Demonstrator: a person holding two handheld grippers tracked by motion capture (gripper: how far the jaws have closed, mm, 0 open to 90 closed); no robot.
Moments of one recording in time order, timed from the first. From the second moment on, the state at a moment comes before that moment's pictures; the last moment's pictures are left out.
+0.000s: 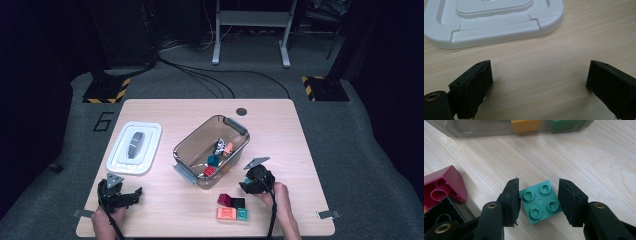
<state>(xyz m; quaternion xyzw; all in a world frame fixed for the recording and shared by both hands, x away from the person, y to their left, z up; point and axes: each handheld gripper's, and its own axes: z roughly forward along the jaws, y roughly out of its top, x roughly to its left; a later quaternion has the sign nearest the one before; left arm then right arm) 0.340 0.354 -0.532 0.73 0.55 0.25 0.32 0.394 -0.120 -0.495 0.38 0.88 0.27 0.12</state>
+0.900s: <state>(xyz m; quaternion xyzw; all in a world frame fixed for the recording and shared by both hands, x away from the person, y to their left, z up) 0.339 0.354 -0.532 0.73 0.55 0.25 0.32 0.398 -0.145 -0.489 0.44 0.83 0.32 0.12</state>
